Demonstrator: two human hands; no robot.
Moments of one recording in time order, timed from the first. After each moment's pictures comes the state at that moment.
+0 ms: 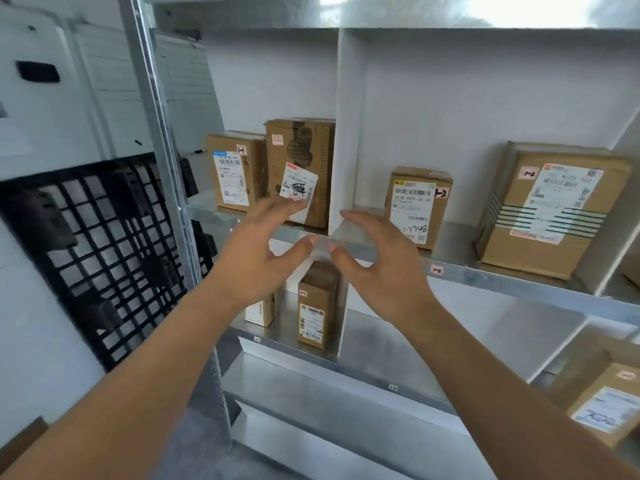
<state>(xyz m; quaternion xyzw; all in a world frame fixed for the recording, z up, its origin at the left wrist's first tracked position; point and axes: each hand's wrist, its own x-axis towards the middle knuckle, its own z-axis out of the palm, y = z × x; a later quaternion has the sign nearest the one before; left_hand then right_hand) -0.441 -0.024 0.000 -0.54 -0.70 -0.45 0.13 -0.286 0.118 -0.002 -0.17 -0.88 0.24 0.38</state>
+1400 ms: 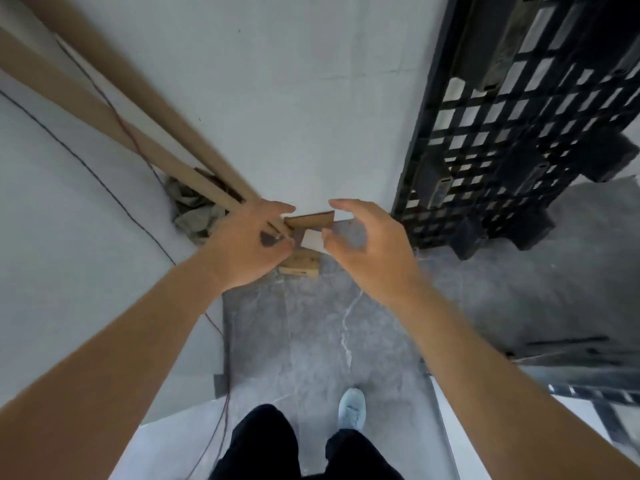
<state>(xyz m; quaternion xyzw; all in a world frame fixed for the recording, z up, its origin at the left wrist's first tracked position) -0.866 -0.518 -0.253 0.07 -0.94 -0.33 -0.06 -0.908 -0.299 -0.265 0.19 -0.86 0.47 -0.06</state>
